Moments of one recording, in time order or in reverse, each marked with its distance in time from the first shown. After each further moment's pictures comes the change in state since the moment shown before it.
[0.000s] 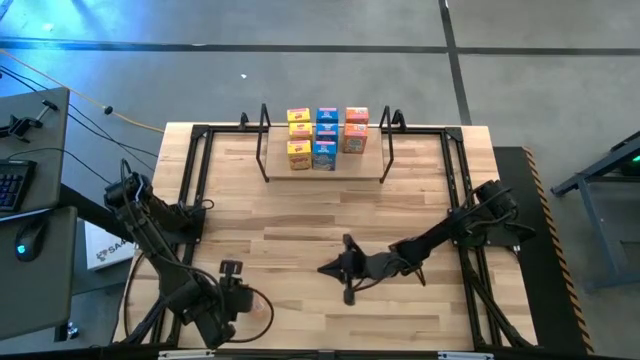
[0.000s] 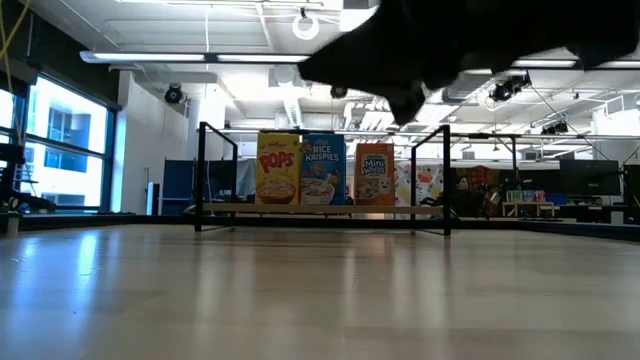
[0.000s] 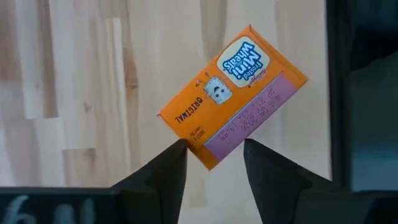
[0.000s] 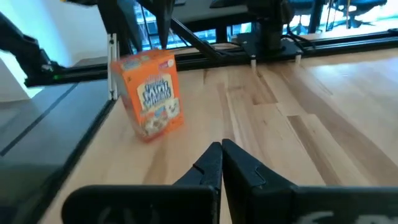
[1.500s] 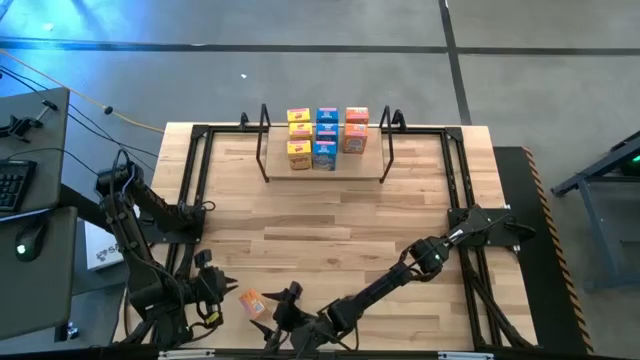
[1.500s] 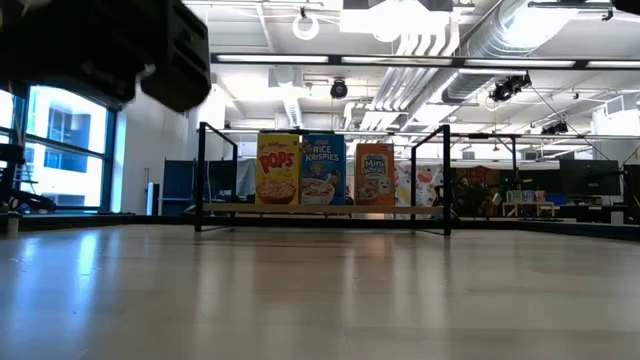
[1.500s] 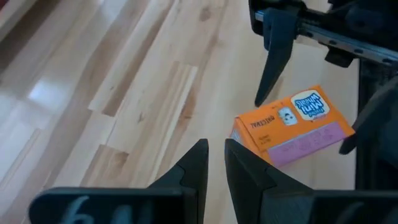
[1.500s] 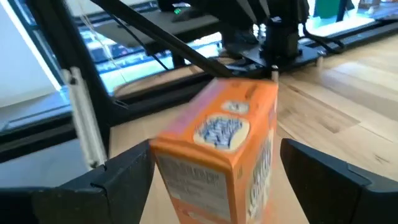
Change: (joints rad) left arm -0.223 -0.145 -0.197 -0.015 -0.470 -0.592; right arm 0.101 0.800 1.331 -0.579 0.422 0.191
